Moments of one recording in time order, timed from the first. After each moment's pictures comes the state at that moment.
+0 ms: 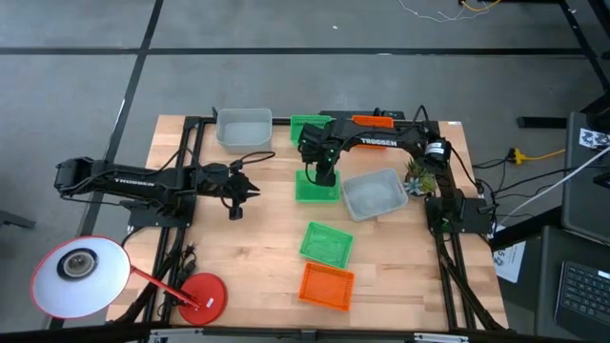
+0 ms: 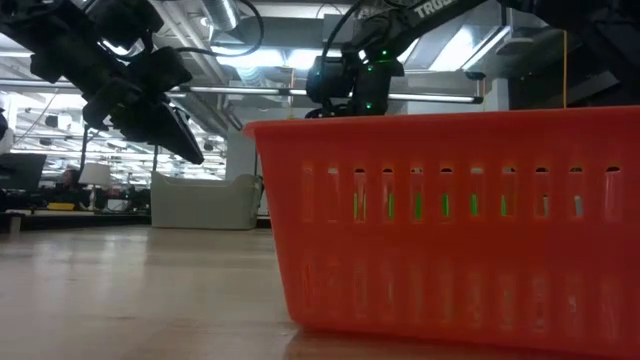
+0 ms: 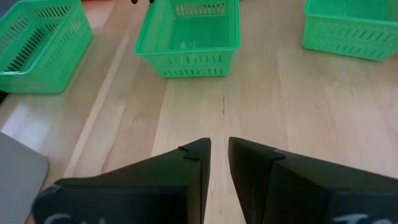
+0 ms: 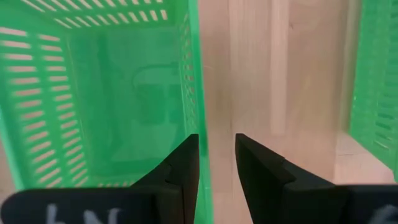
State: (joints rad) left arm 0.12 0.87 0.32 0.02 -0.08 0.11; right arm -0.33 2.10 1.73 -0.99 -0.03 -0.27
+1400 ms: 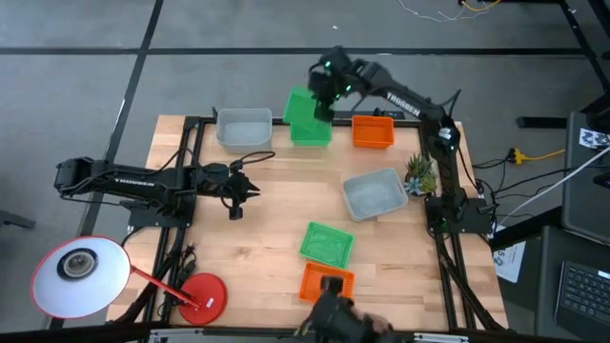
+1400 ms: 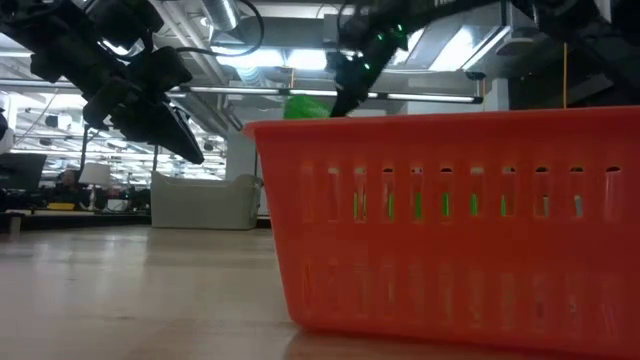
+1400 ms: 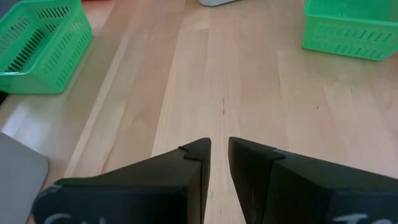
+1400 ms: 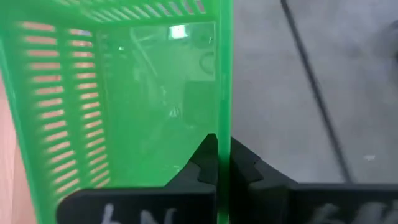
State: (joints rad) left arm 0.12 0.87 0.33 0.02 -0.08 0.11; right arm -0.62 2.09 2.16 -0.89 -0.09 -0.50
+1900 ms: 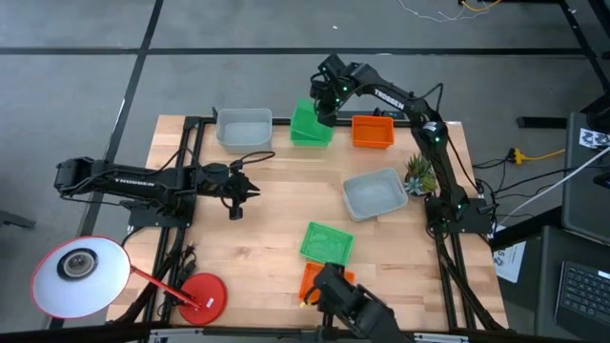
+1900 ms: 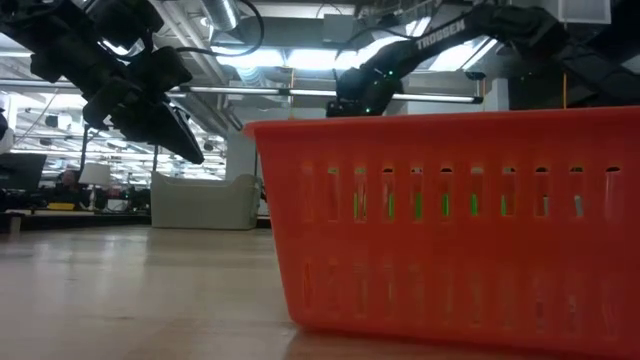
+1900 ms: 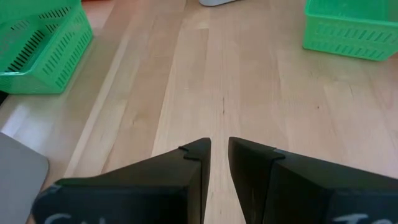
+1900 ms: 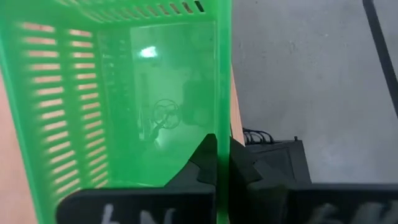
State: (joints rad) left arm 0.12 0.87 0.33 0.02 -0.08 0.11; right arm -0.72 2.26 2.15 -0.94 -0.24 -0.55
